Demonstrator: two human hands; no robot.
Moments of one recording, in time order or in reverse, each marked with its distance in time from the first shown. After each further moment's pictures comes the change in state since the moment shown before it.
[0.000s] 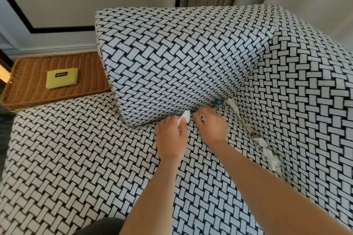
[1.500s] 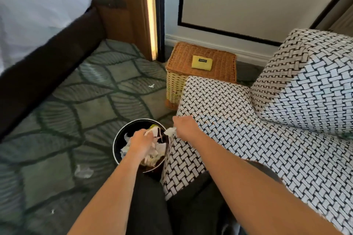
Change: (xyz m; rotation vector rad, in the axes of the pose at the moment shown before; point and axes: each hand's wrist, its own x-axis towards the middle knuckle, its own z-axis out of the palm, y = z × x) left_hand -0.152 -0.251 -0.314 -0.107 0.032 -0.947; right_hand -0.172 -0.377 0.047 0.308 -0.979 -0.113
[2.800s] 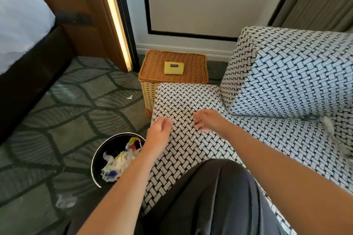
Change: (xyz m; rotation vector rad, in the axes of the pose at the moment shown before) left_hand -0.037 0.097 0.051 -0.185 -0.167 0.421; right_hand -0.006 0.090 -0.118 0.352 0.038 -0.033
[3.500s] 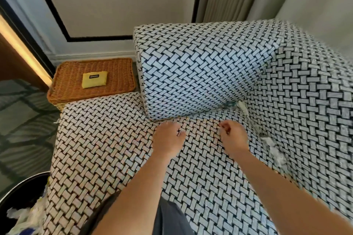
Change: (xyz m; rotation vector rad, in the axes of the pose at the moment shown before) left_hand 0.014 0.096 0.233 0.624 -0.287 0.328; right_hand -0.074 0.188 -0.188 -0.352 0.867 0.154
